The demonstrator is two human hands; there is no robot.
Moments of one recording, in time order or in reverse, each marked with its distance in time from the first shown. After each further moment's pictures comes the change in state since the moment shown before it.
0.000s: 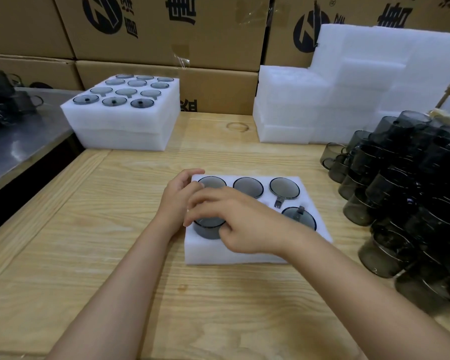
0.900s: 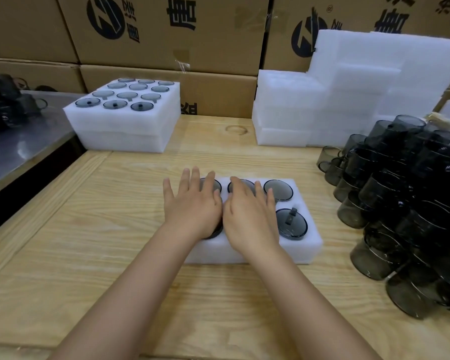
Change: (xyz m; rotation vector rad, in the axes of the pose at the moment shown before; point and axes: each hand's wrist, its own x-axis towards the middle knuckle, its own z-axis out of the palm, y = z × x) left_hand -0.034 0.040 0.039 1.354 -0.111 -0.037; right_hand 0.001 0.012 0.027 -0.178 0.292 0.735
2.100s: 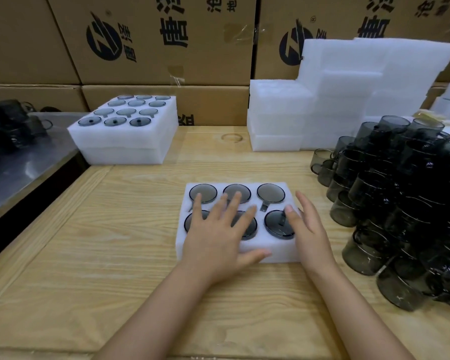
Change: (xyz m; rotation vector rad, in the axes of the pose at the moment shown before) left_hand -0.050 0.025 0.013 0.203 0.198 0.476; right_hand -0.032 0.104 -0.007 0.992 0.247 0.172
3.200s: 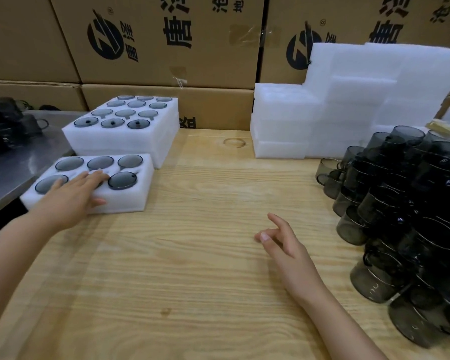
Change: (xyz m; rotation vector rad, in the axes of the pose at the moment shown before) left_hand -0.015 -0.277 0.022 -0.031 -0.069 -0.426; right_hand 0.003 0.014 0.019 -0.070 -0.260 -0.006
